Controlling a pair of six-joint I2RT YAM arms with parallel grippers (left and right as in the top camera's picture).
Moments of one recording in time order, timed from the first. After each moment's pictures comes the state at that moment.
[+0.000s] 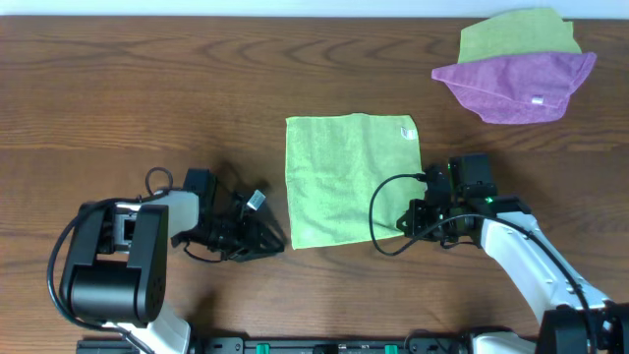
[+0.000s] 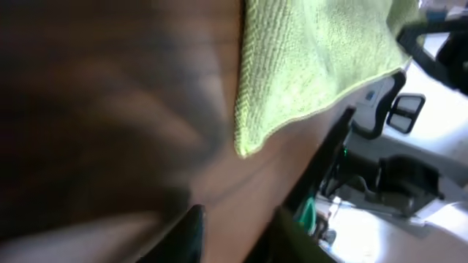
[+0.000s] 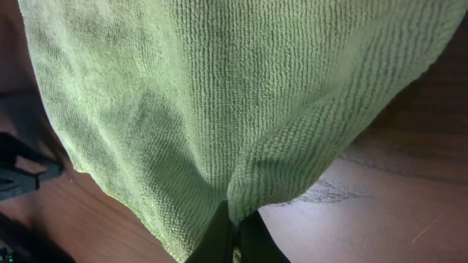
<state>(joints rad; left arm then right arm) -0.07 1.80 0.64 -0.56 1.01 0.01 0.11 1.40 0.67 -0.59 -0.47 0.25</state>
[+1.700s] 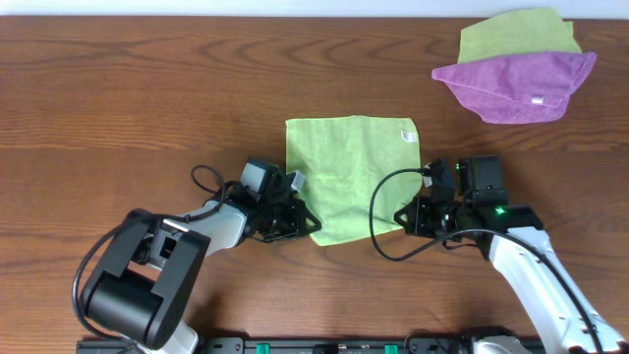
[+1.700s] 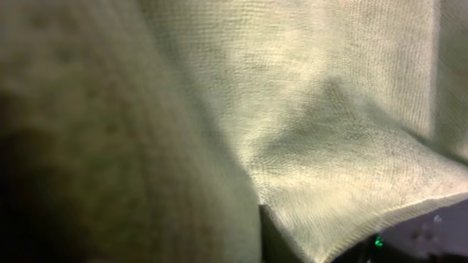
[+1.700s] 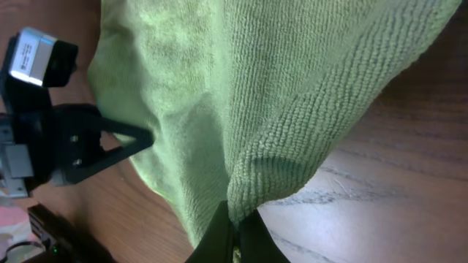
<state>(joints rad) -0.43 1.76 0.64 0.01 0.73 -0.60 0.11 1.27 0.67 -0.60 -0.54 0.29</state>
